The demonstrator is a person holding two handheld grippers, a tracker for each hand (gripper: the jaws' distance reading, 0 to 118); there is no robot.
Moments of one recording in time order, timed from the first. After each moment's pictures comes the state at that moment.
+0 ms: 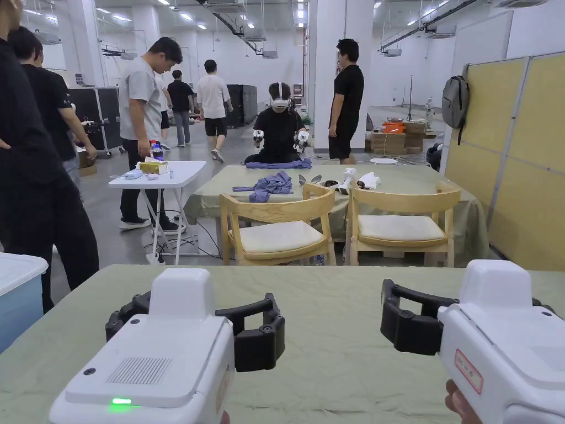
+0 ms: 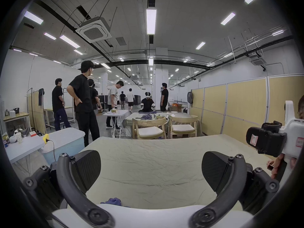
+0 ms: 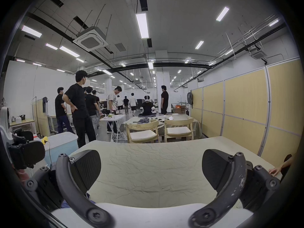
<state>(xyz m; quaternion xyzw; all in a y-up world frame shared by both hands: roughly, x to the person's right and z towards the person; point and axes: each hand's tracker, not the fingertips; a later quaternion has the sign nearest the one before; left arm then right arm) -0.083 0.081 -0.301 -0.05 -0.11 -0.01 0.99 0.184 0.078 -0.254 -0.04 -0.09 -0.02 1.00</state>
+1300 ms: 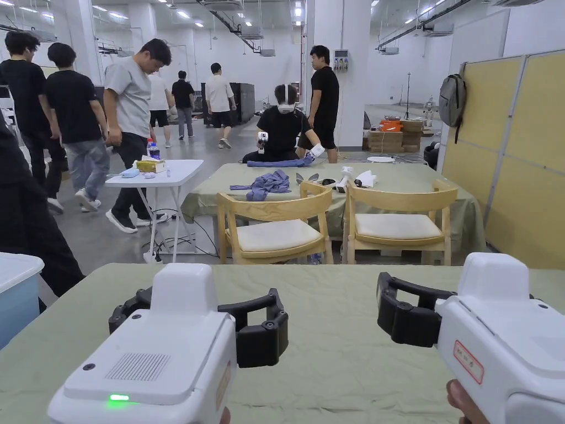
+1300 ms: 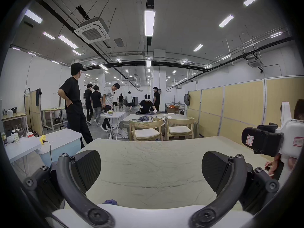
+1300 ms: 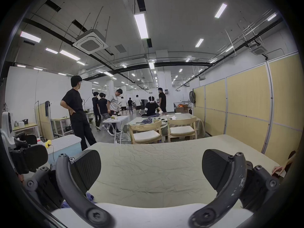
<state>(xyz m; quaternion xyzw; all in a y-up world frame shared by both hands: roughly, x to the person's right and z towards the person) -0.077 0.085 -0.301 -0.04 -0.12 0.00 0.99 0.191 0.082 -0.257 -0.04 -0.07 -0.04 1.00</state>
